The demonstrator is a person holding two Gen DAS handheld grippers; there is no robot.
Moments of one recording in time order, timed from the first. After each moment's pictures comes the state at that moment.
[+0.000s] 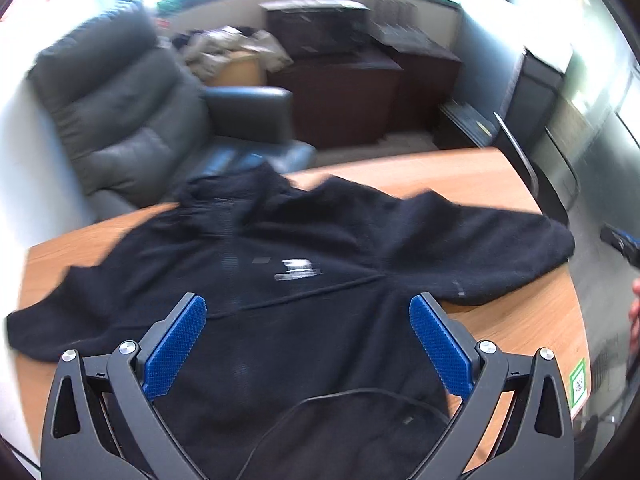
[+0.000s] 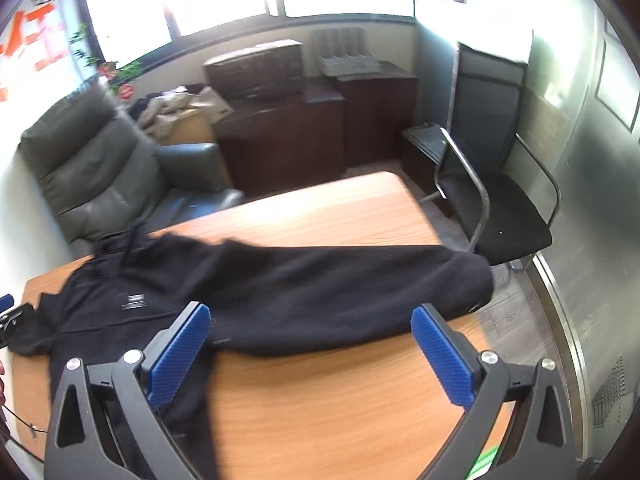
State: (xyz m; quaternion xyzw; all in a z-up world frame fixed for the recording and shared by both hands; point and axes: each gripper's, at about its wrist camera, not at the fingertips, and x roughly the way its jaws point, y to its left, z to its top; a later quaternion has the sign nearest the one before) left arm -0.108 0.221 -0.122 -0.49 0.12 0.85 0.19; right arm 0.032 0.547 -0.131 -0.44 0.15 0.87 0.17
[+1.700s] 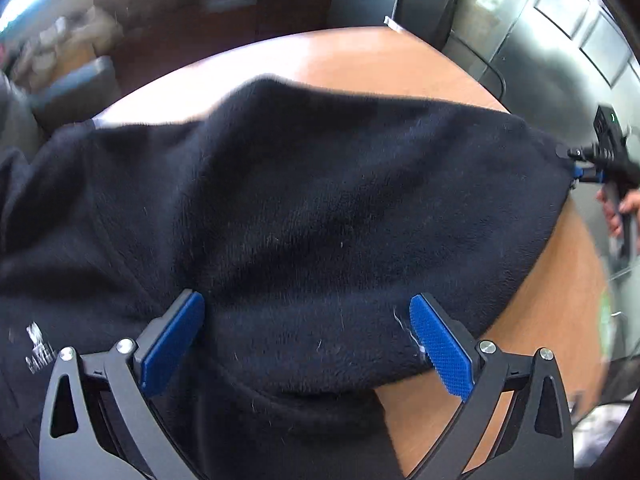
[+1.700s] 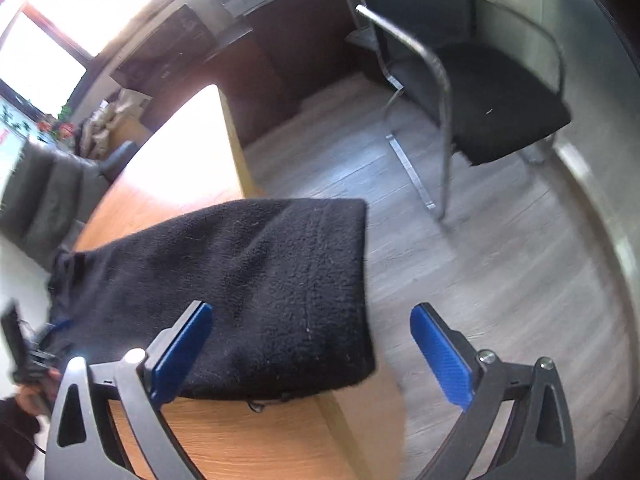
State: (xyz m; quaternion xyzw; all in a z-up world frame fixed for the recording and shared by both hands) left arm -0.083 0.366 -0.324 -0.49 0.18 0.78 0.36; right arm 0.138 0.748 -0.339 -0.45 0.37 0.80 0.16
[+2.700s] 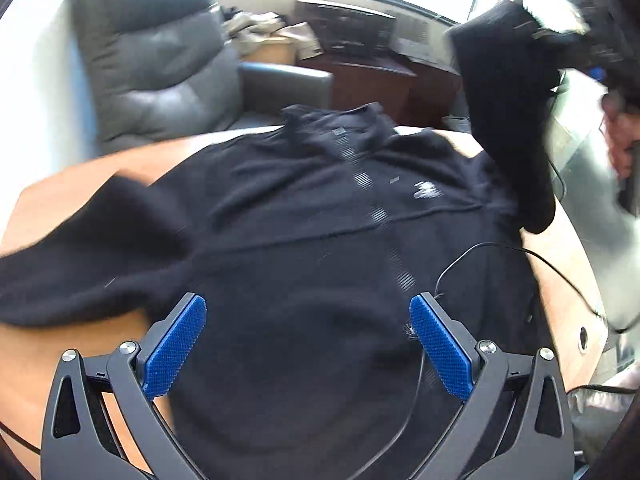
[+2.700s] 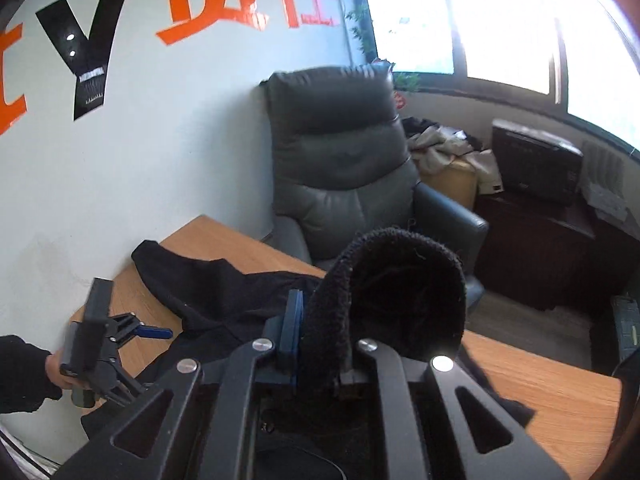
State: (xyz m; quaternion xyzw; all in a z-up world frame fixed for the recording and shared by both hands) left arm -0.042 -0.061 -0.210 -0.47 0.03 0.86 0.19; right arm -0.167 0.176 -0.108 -0.35 0.01 0.91 -0.21
